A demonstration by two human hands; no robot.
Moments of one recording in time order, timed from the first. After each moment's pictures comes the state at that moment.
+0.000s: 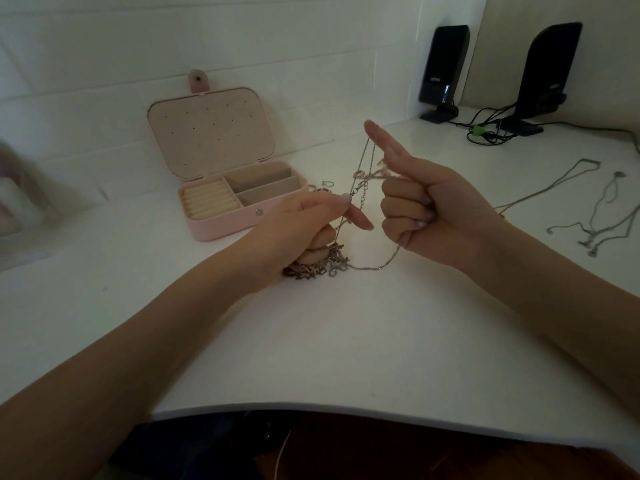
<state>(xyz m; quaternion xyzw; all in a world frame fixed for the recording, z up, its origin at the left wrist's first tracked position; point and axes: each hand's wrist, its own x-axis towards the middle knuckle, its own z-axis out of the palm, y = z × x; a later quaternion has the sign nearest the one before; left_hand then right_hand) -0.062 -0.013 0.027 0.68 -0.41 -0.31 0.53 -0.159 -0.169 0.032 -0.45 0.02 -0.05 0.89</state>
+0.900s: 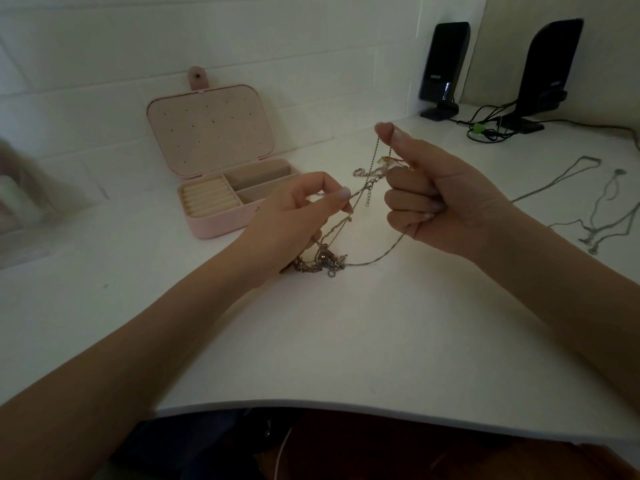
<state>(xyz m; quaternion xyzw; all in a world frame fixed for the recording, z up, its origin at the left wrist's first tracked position) -0.058 -0.016 0.024 0.69 -0.41 -0.18 0.56 -0.163 -0.167 0.043 -0.53 0.03 -0.08 0.84</state>
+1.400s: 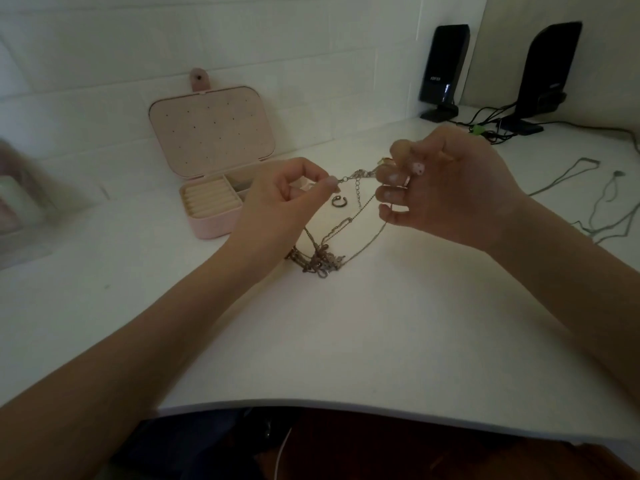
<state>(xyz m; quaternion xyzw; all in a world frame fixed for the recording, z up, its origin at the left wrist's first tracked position) -0.050 -0.015 0.023 0.68 -0.39 -0.07 0.61 -0.164 -0.188 0.045 -0.58 0.01 -0.04 0.81</state>
